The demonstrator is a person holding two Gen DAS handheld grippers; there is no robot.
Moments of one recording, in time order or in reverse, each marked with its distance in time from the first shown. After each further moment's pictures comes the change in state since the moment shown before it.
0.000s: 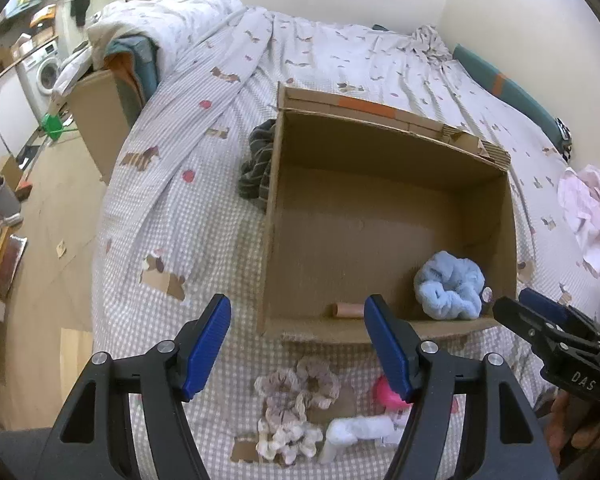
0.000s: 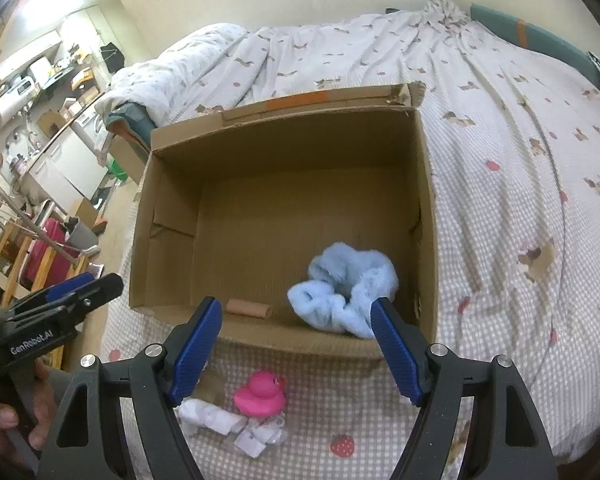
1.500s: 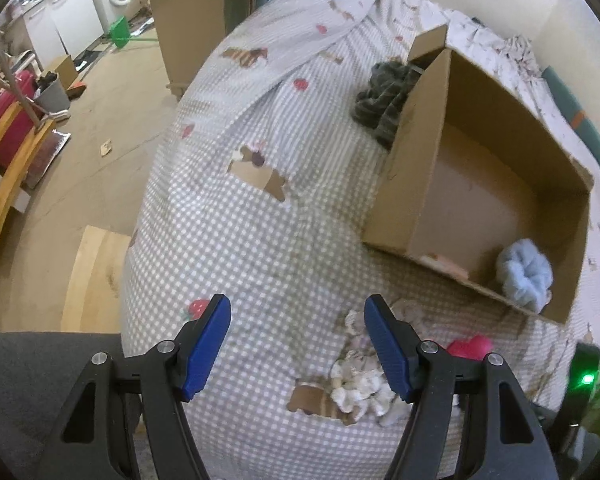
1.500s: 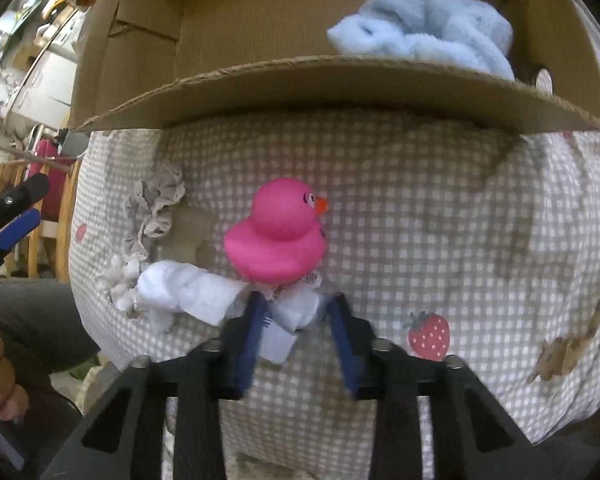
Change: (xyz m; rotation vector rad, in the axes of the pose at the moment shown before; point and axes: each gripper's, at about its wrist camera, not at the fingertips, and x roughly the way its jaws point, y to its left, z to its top) left arm 0.026 0.077 -0.056 -0.280 0.190 0.132; right arm 0.101 0.031 -0.092 -0.002 0.489 0.039
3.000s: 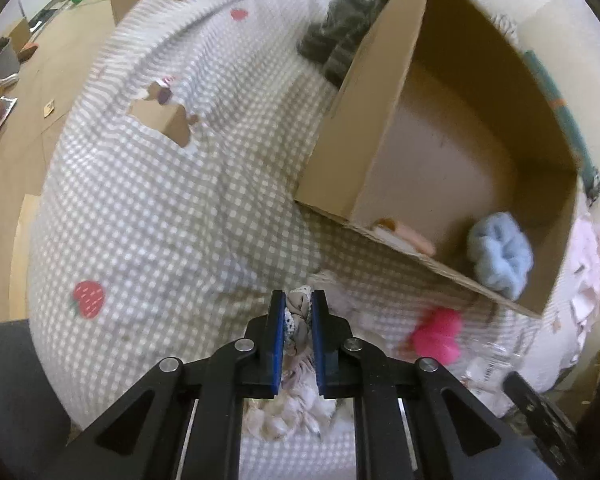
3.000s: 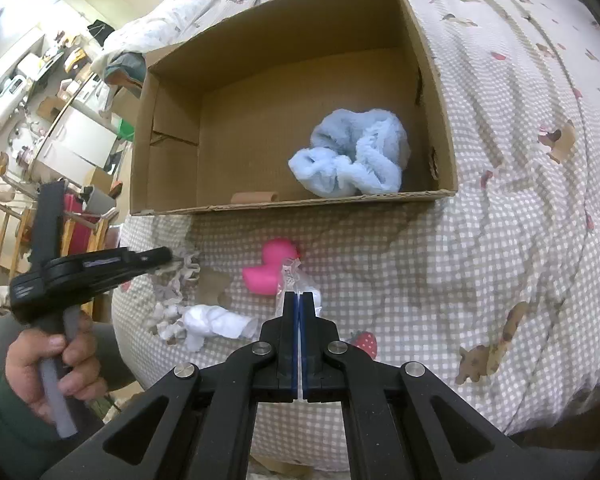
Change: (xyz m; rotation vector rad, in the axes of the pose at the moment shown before) left arm 0.060 -0.022 0.029 -0.008 0.152 -0.204; right arm -0.094 -0.046 -0.014 0.059 -0.251 0.076
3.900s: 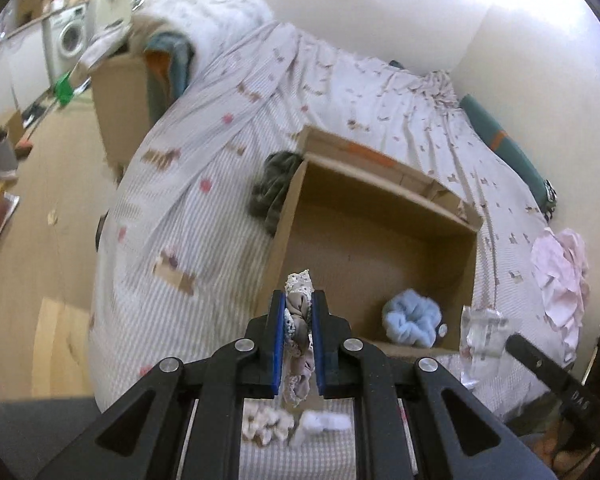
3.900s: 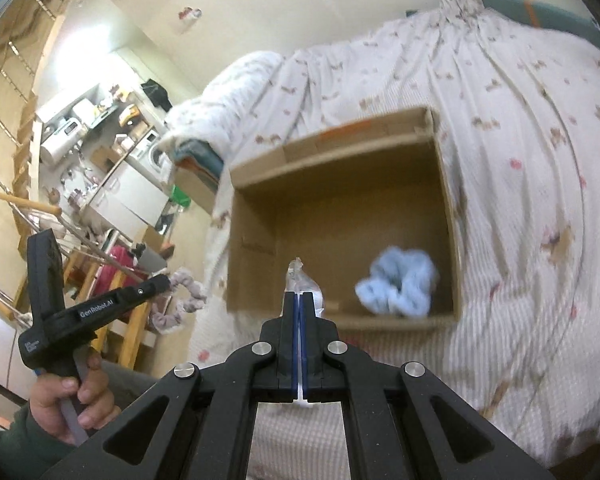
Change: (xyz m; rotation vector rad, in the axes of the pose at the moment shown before) left arm -0.151 -0.062 -0.003 0.188 -0.353 -0.028; right arm -0.099 0.026 0.043 -0.045 -0.291 0.170
